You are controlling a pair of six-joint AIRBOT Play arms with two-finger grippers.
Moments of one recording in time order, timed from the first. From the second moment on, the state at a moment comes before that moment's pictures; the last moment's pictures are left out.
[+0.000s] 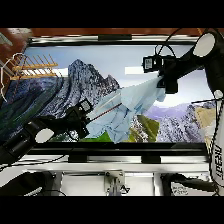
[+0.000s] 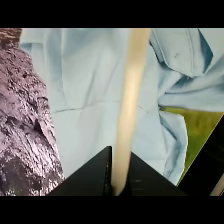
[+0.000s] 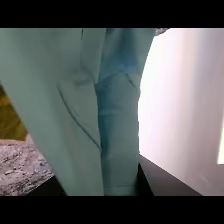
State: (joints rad) left arm -0.65 -0.92 0.75 1.35 -0.64 -1.00; right arm 0.15 -1.45 1.76 -1.38 1.52 0.09
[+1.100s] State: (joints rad) left arm -0.30 -0.73 0.75 1.50 -0.33 -1.13; right arm 0.15 -1.35 1.76 -1.35 1.58 0.32
